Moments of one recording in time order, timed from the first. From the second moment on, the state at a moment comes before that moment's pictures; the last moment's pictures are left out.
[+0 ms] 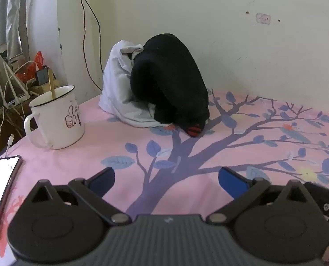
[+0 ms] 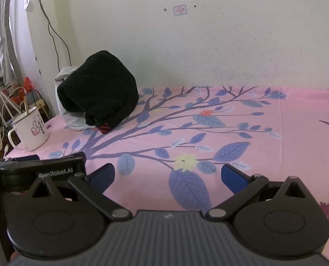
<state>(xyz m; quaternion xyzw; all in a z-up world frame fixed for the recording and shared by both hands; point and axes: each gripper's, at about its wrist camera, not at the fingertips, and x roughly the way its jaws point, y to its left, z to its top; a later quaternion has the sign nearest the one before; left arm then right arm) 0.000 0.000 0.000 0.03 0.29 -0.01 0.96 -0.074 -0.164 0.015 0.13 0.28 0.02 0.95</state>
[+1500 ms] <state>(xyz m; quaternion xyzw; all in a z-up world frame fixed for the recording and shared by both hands) -0.022 0.055 0.005 0.03 0.27 -0.04 0.96 -0.073 -0.186 0.019 0.20 0.26 0.03 0.94</state>
